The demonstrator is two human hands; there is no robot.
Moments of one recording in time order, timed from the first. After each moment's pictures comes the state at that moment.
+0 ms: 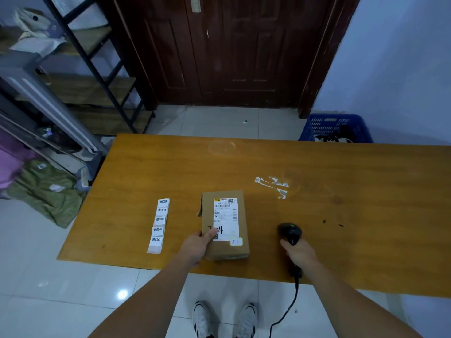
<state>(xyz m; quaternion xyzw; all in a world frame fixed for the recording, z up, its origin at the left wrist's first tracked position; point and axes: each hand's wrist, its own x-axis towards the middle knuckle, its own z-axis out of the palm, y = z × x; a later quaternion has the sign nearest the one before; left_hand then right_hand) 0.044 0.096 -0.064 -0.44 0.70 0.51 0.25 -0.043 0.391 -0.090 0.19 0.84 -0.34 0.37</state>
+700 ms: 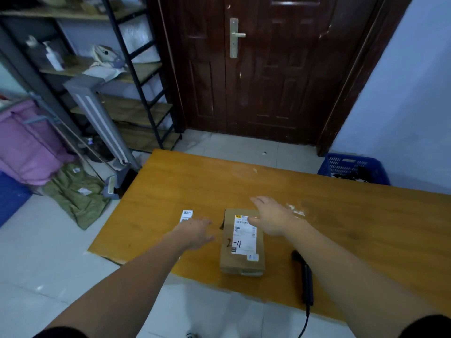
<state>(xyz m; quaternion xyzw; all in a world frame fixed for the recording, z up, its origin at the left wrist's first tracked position) 0.035 0.020 0.021 -0.14 0.95 0.10 0.27 -0.098 0.249 0.062 -0.34 0.91 -0.07 0.24</state>
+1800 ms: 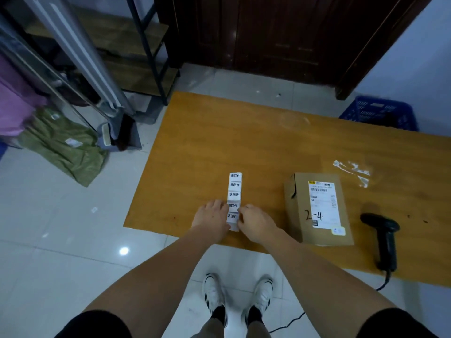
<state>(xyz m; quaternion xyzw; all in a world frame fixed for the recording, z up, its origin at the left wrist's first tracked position) 0.105 -0.124 -0.108 -0.04 0.97 0.08 0.24 0.042 0.018 -0.088 -0.24 0.91 -0.07 0.34</state>
